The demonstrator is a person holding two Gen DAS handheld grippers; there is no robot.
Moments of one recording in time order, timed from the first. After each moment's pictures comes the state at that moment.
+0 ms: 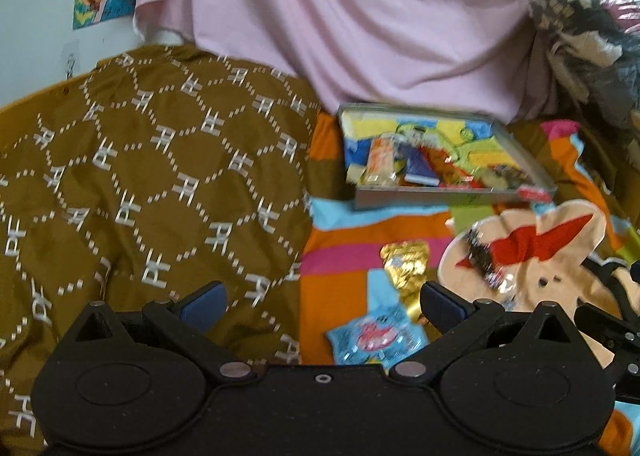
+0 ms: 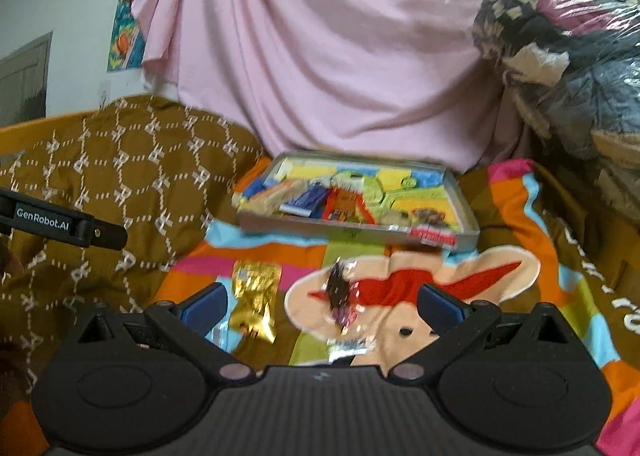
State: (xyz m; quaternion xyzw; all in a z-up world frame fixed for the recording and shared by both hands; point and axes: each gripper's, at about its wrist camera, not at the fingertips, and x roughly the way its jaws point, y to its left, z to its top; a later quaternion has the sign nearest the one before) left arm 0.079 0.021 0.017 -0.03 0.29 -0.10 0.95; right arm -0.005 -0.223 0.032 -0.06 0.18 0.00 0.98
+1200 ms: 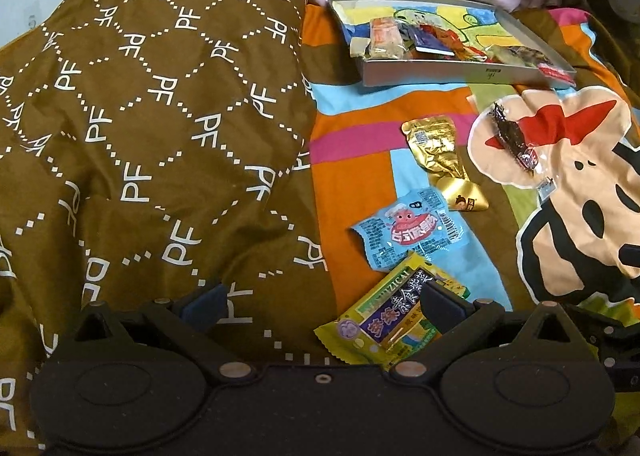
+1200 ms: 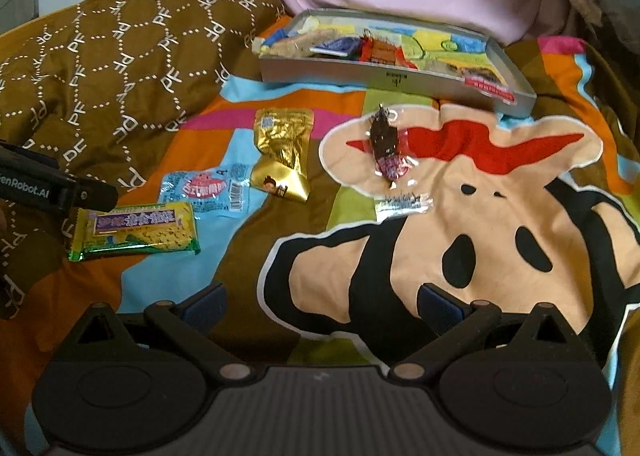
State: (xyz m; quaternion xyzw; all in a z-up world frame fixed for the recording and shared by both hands) left arm 0.103 0.021 -0.044 0.05 0.40 -0.12 0.91; right arm 0.027 -0.206 -0.040 -0.05 0.36 0.01 0.93
